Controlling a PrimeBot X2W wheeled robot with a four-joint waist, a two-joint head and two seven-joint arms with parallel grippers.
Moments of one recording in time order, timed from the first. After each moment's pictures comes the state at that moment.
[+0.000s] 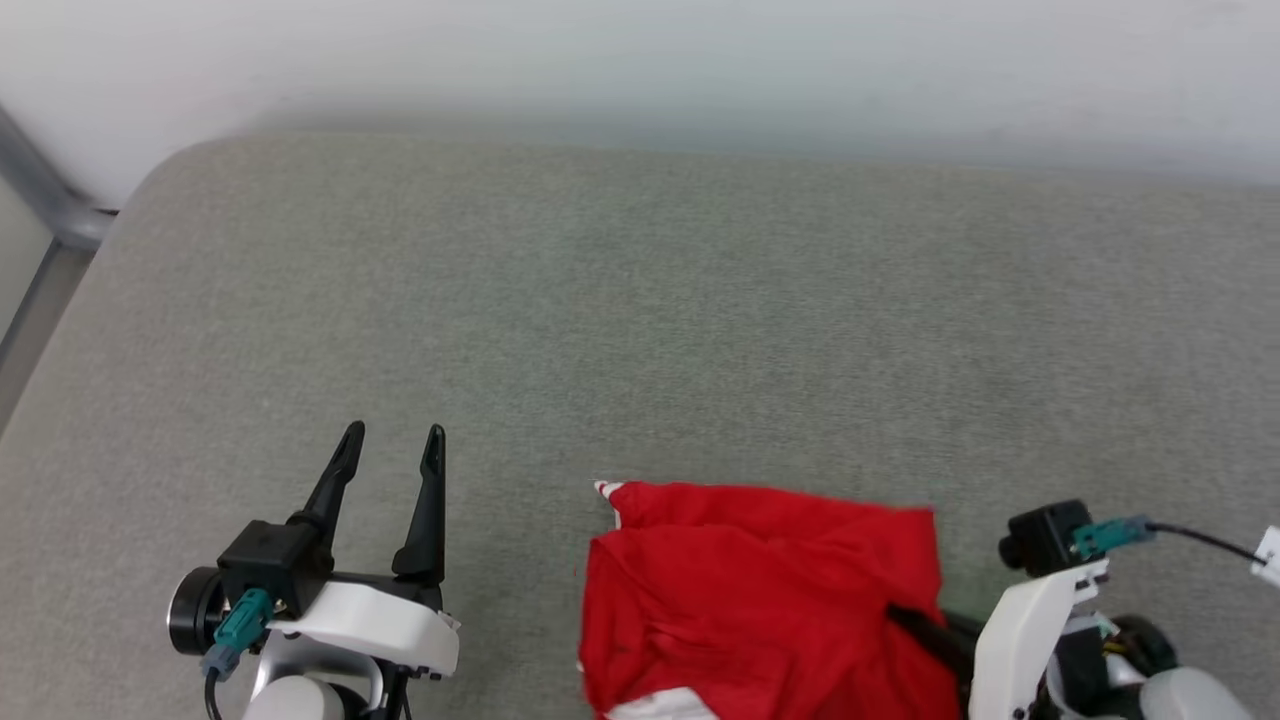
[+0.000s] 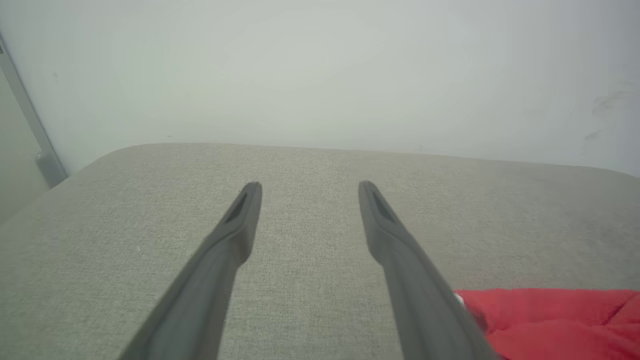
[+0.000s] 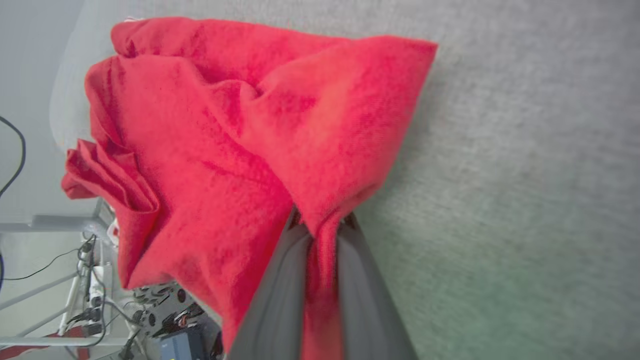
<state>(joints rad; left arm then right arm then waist) -0.10 0.17 -0.13 0.13 -0.27 -0.04 -0.26 -0.10 -0.31 0.30 0.15 0.73 0.13 0.56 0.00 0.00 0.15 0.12</state>
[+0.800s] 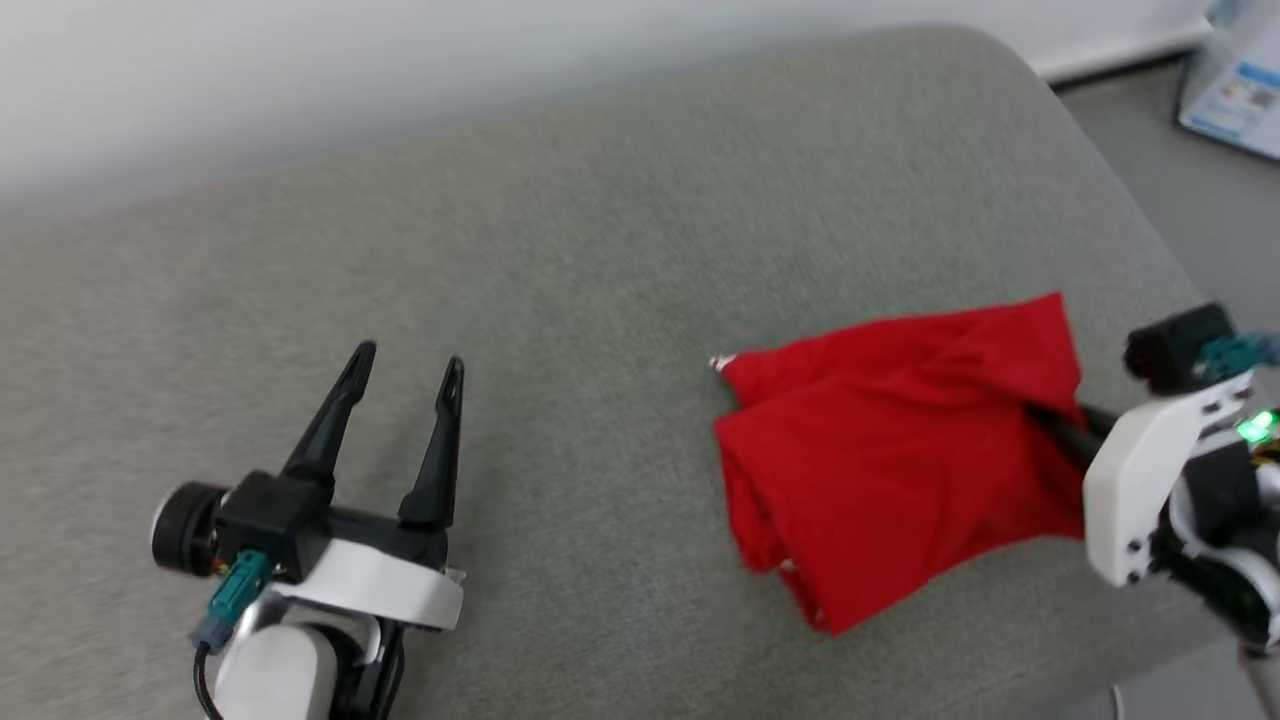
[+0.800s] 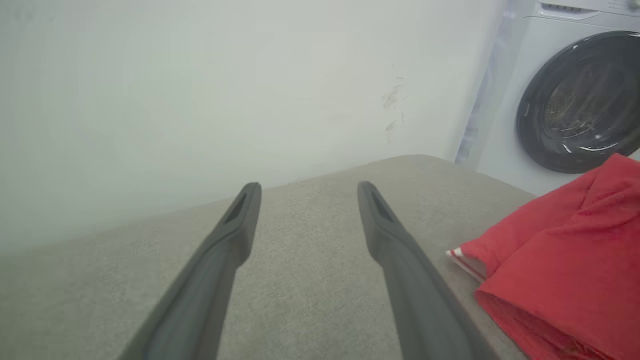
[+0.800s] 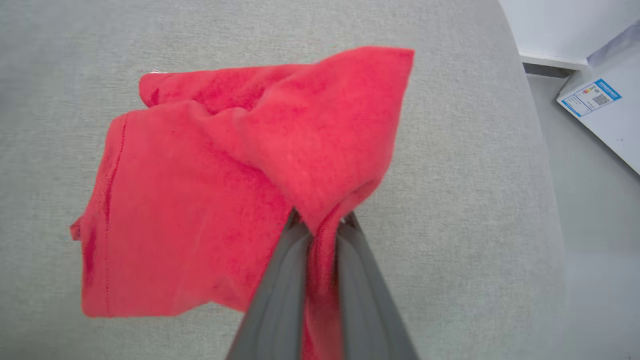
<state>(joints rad) -0.15 0.20 -0.15 0.01 -0.20 -0.08 -0.26 -0.31 -0.46 0.21 0.00 0.49 0.13 0.63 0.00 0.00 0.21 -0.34</state>
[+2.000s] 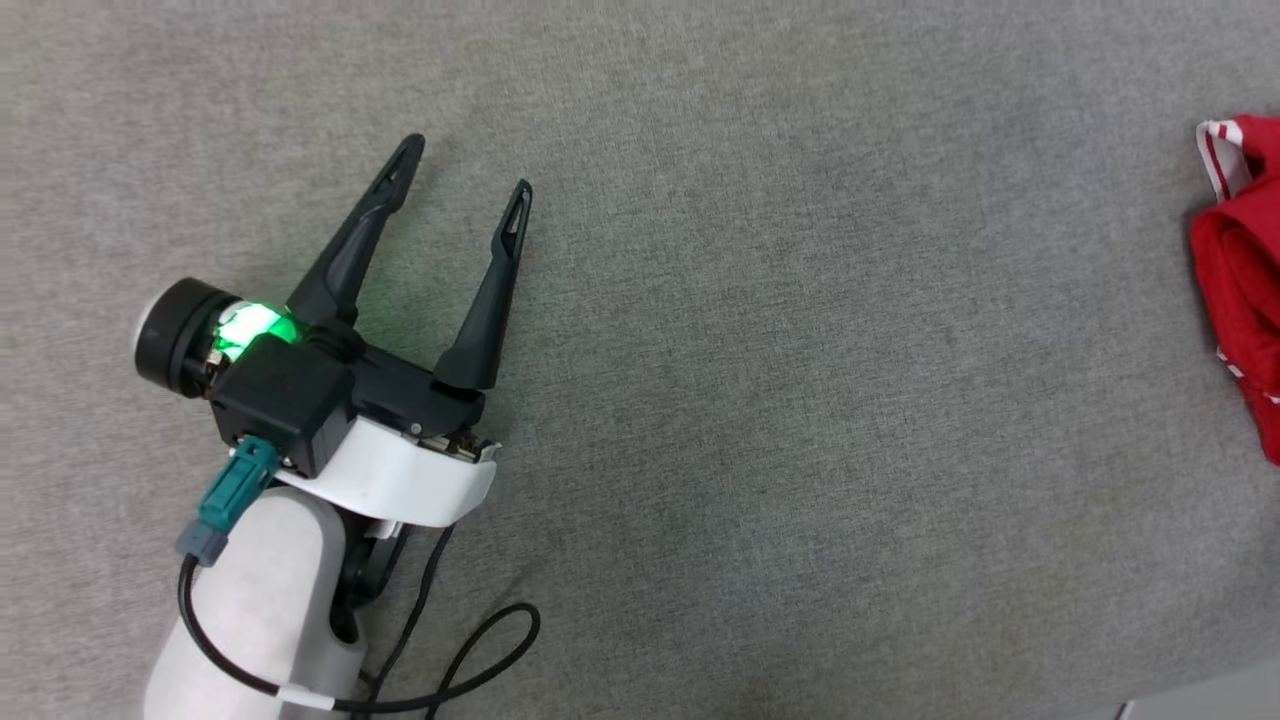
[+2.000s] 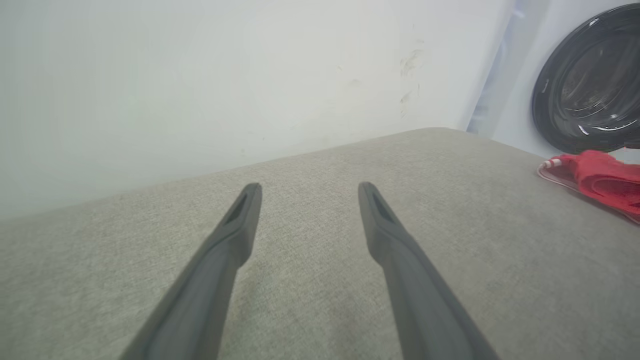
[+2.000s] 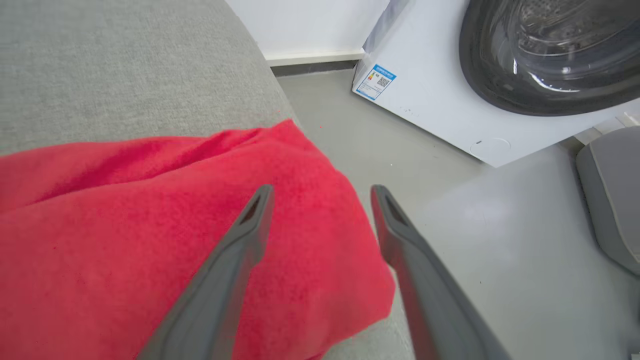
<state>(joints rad) -0.41 0.27 -0.27 -0.13 -0.18 -0.11 -0.22 -0.66 -0.42 -0.48 0.52 0.03 0.13 0.23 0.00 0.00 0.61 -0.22</state>
